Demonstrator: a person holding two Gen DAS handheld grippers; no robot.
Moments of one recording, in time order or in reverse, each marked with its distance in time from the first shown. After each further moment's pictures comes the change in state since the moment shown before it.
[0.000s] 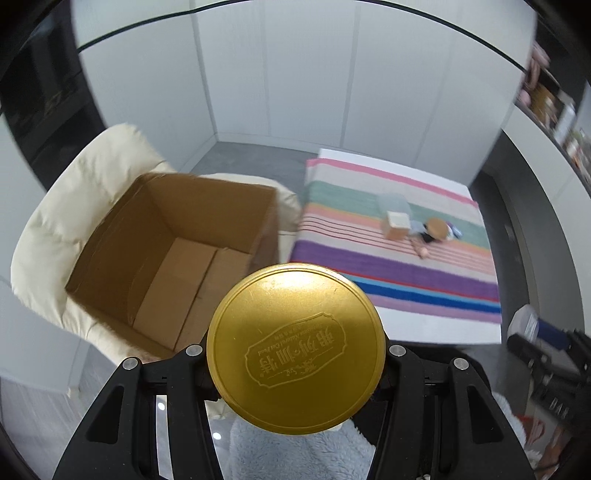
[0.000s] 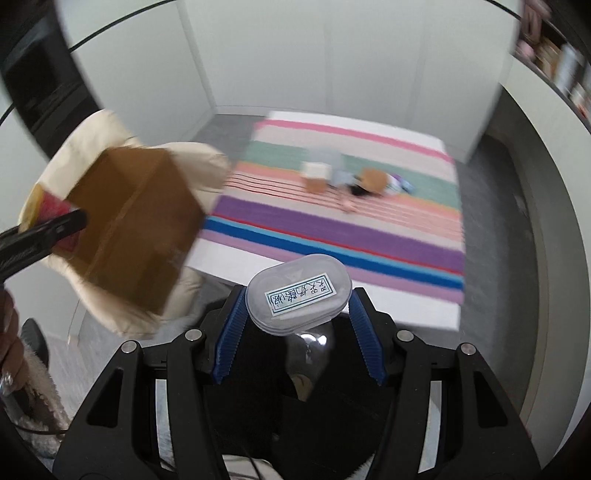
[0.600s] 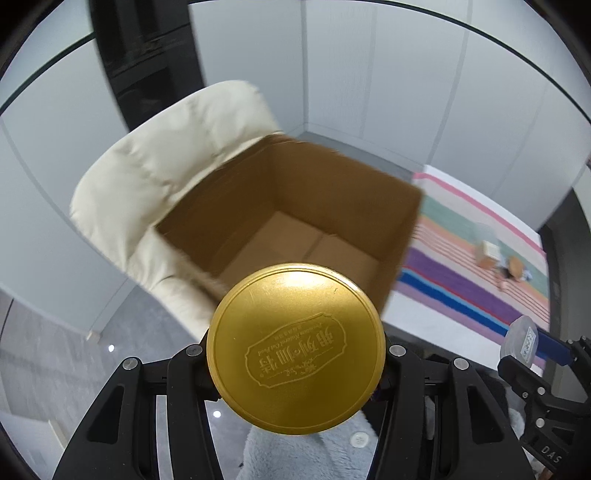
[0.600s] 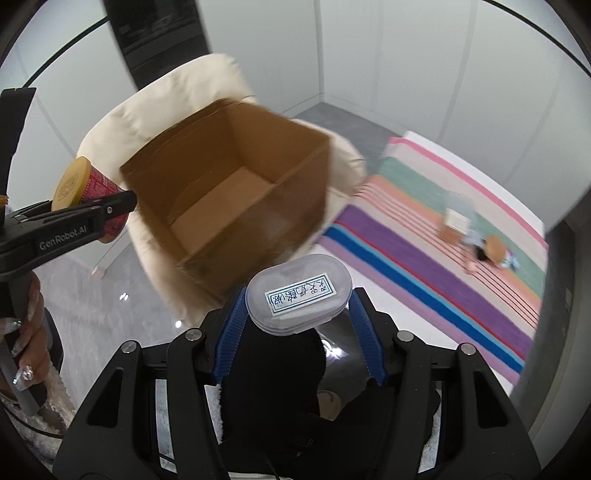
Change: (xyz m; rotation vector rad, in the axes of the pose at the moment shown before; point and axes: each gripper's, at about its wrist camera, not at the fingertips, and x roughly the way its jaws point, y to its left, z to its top) left arm -0.001 0.138 -0.042 -0.240 -0.002 0.208; right arm 0.045 0.167 0.021 -0.330 0.032 0.201
